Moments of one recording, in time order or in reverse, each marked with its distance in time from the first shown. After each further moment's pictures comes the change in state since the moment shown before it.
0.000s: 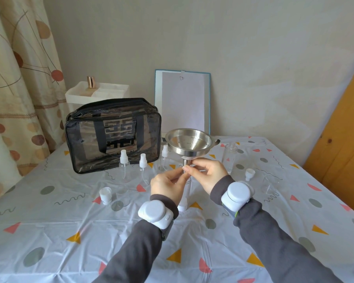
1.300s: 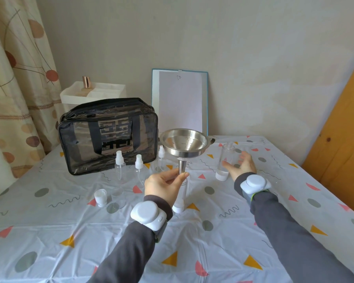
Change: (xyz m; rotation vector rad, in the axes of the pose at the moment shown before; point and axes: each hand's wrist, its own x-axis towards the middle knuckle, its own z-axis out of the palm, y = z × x) left_hand 0.005 -0.003 0.001 -0.074 0.025 -0.033; right_hand 0.031 0.094 -0.072 -0.204 0.454 0.479
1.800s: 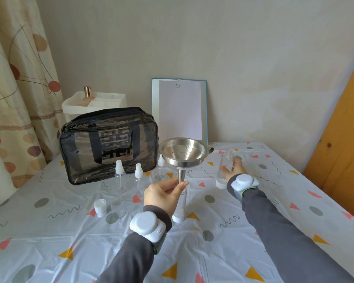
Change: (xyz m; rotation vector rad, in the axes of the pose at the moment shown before) left_hand -0.002 -0.002 -0.003 0.068 -0.005 0.015; right_hand 0.020 -0.006 0.016 -0.132 -0.114 0.016
